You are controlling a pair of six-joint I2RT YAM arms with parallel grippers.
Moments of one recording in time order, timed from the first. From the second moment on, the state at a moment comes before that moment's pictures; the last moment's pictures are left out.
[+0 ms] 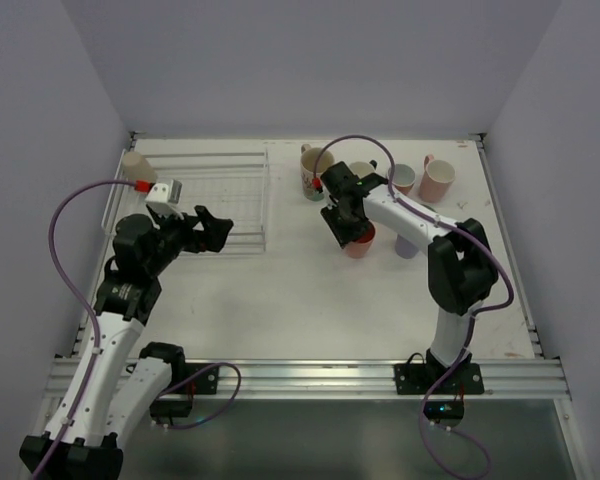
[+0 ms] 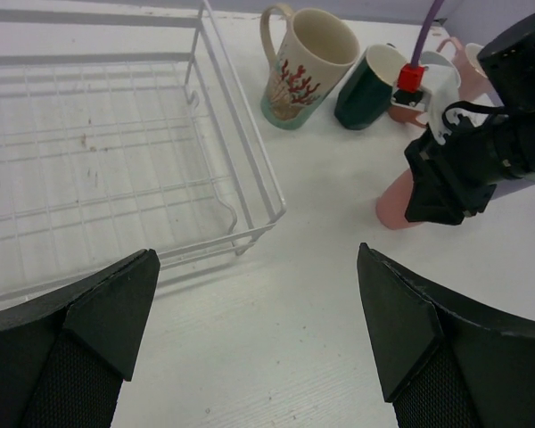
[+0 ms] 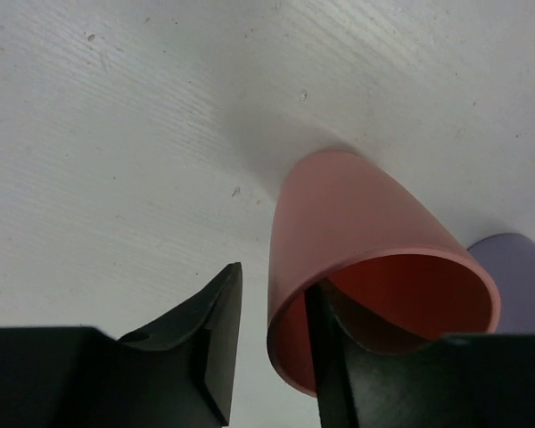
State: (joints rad) left arm -0.16 0.70 0.73 -0.26 0.29 -0.30; right arm 0.58 1.88 1.50 -0.90 0.09 0.06
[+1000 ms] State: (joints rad) left arm 0.16 1.56 1.30 -0.19 -0.26 -0.35; right arm 0.73 0.93 0.82 -0.27 -0.12 0.33
